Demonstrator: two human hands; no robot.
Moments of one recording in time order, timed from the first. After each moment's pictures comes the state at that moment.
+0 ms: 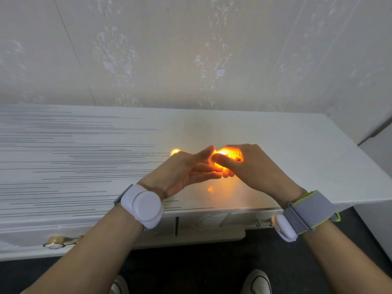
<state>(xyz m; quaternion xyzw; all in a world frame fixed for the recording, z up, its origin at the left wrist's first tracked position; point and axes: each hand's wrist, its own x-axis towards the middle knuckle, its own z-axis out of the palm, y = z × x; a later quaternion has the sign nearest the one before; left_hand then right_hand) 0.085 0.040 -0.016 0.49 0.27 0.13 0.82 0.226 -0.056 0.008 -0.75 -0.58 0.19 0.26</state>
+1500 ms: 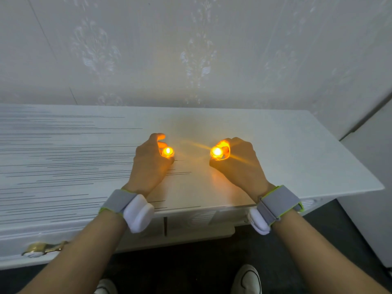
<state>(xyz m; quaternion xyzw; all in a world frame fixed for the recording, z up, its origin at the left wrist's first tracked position) 0.084 0.065 -0.048 0.77 0.47 0.27 0.34 0.246 -0.044 -0.030 -0.83 -0.48 0.08 0.28</state>
